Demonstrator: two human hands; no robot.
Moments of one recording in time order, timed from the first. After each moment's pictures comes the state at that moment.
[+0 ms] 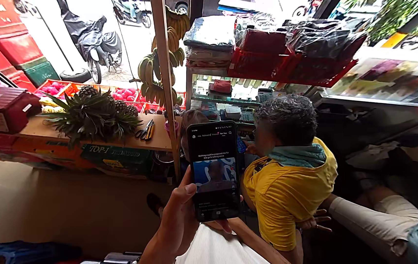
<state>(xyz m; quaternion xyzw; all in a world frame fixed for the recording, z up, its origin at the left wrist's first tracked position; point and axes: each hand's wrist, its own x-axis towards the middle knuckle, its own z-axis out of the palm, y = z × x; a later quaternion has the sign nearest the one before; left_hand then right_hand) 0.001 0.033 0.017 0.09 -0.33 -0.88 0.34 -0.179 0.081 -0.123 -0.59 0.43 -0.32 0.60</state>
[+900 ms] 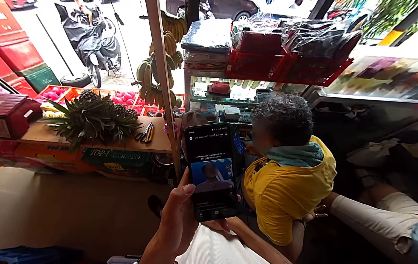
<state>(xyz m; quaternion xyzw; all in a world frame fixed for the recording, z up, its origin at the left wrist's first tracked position) 0.001 0.033 0.016 0.09 -0.32 -0.88 0.34 -0.177 0.081 -0.167 -0.60 0.42 -0.34 0.59</state>
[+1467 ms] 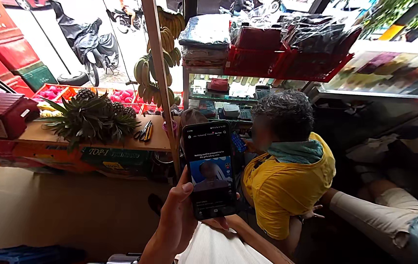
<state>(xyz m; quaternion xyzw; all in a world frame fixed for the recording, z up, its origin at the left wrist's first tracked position) 0.000 0.033 0.016 0.11 -0.33 -0.88 0.33 -0.179 0.083 -0.114 -0.63 0.42 -0.33 0.56</state>
